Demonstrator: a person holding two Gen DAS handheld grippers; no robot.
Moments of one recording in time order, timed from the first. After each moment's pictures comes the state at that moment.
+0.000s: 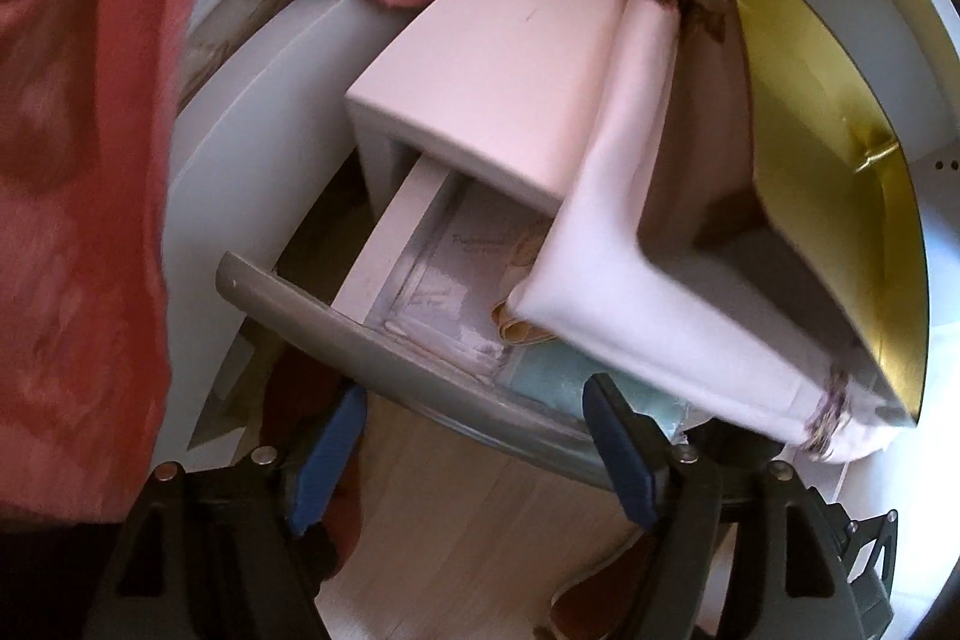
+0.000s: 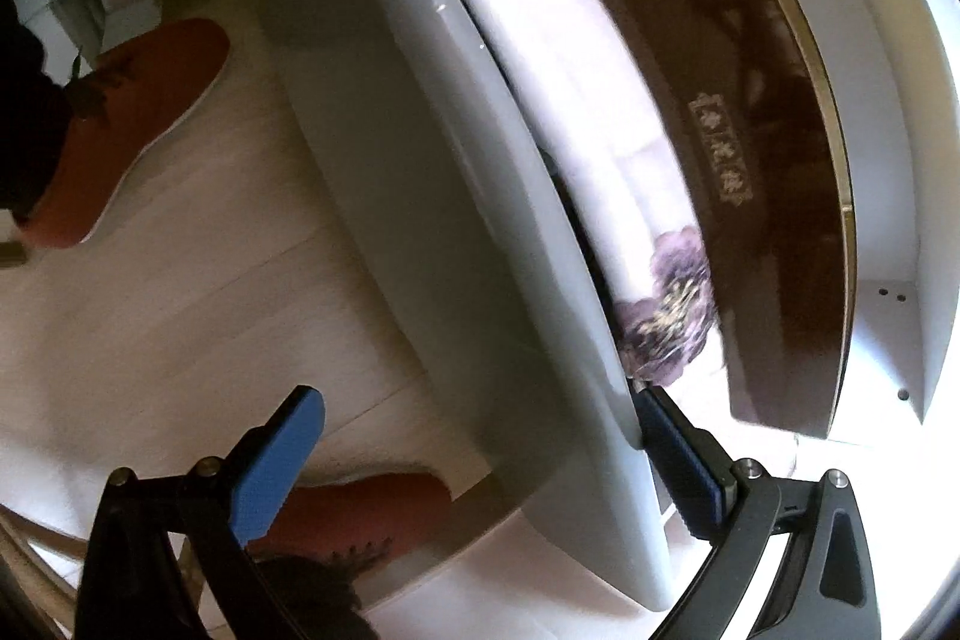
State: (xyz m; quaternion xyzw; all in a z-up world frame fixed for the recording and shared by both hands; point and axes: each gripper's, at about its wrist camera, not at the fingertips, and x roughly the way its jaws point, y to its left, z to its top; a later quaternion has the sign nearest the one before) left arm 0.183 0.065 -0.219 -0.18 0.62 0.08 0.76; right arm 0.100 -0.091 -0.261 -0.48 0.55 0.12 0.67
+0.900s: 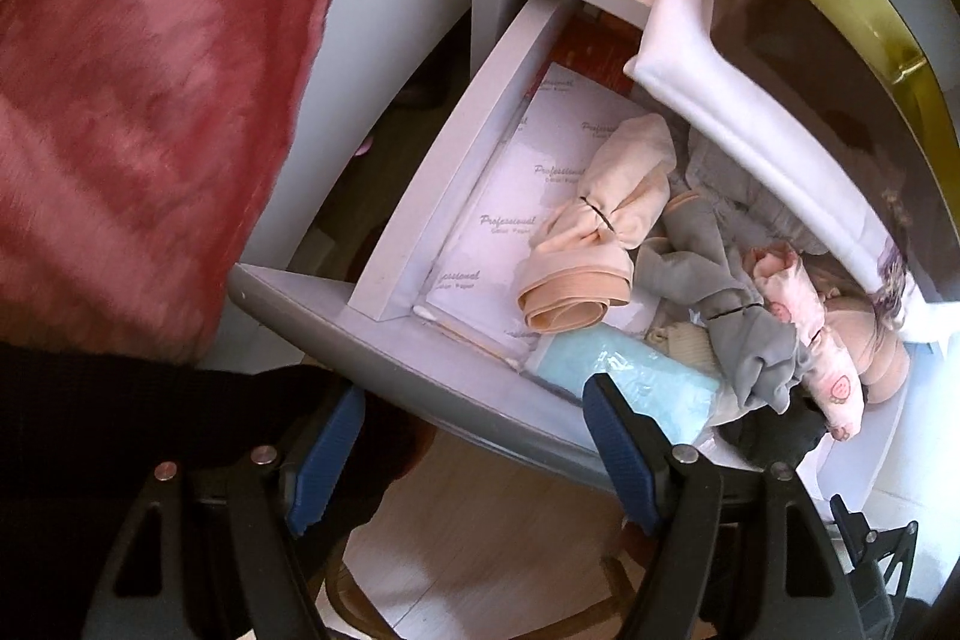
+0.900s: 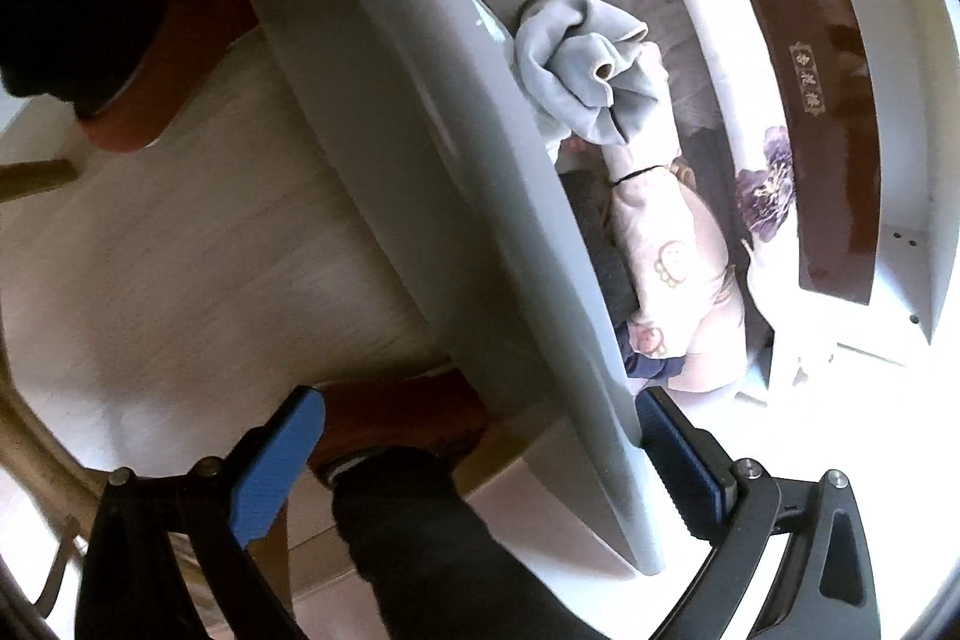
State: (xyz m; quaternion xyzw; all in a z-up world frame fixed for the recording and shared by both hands) left arm 0.168 0.065 -0.207 -0.13 0.67 0.12 0.72; right arm 0.065 -0.065 -0.289 -0.48 0.61 0.08 0.62
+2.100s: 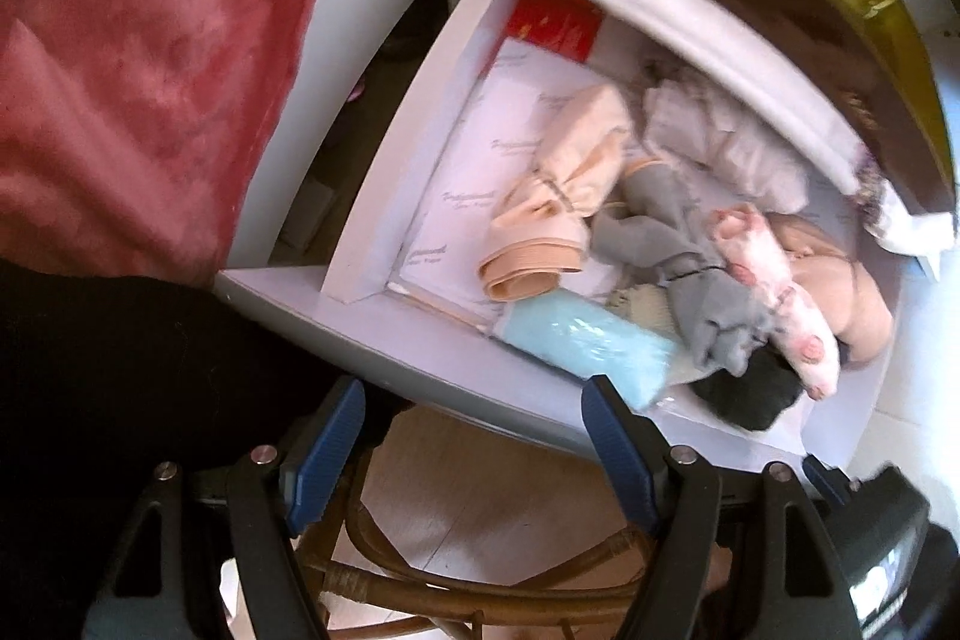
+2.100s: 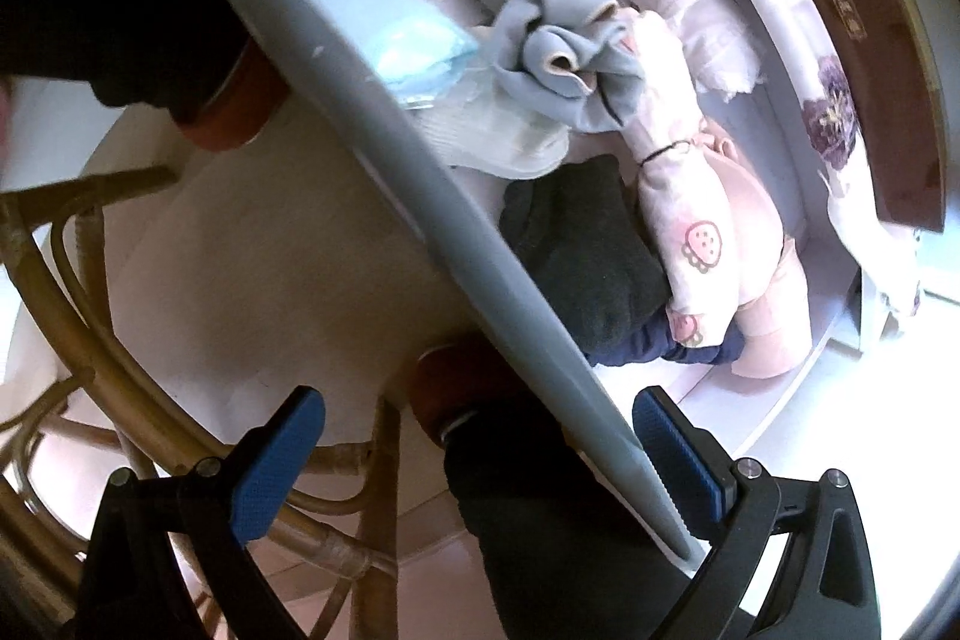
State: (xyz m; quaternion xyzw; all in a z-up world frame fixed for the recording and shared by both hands) left arm 0.242 0.019 -0.214 -0.11 0.70 0.08 0.70; right arm 0.094 -0.102 -0.254 -0.36 0.68 0.11 0.63
